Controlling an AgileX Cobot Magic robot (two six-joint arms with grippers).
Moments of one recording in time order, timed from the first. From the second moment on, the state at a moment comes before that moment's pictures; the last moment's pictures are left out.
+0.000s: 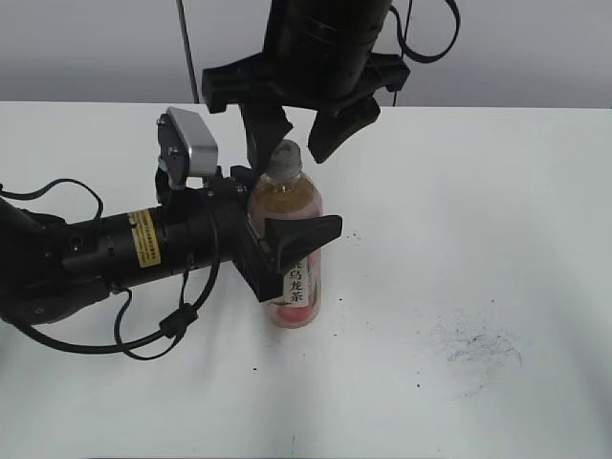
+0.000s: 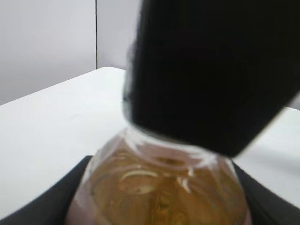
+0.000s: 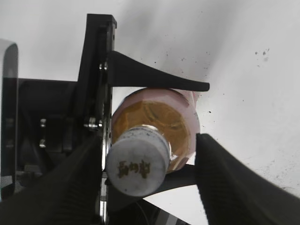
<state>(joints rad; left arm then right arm) -0.46 1.99 -0.71 0.79 -1.21 -0.34 0.74 1.94 -1.81 0.11 1.22 0.17</state>
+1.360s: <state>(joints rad) -0.46 1.99 -0.71 0.80 -1.21 -0.34 0.75 1.94 -1.81 0.13 1.22 -1.55</state>
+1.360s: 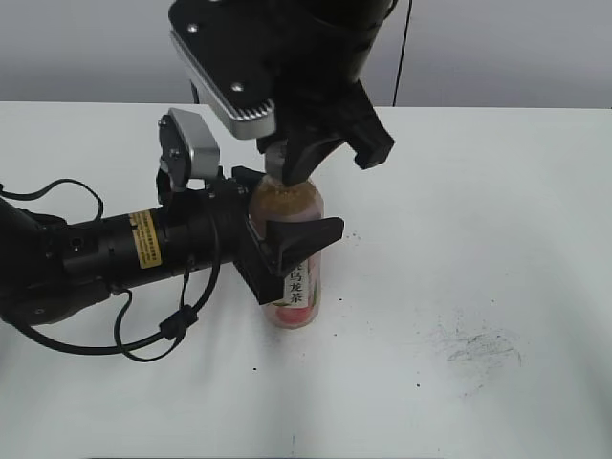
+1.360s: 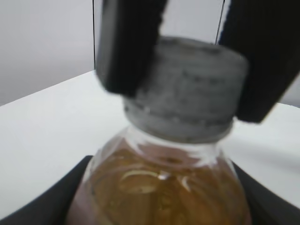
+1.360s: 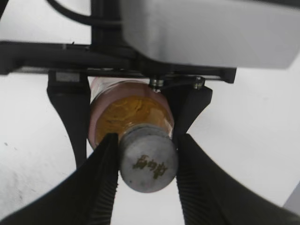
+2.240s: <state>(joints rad) -0.46 1.99 -0.71 0.79 -1.21 -0.34 0.75 1.94 -1.81 0.14 1.22 -2.33</state>
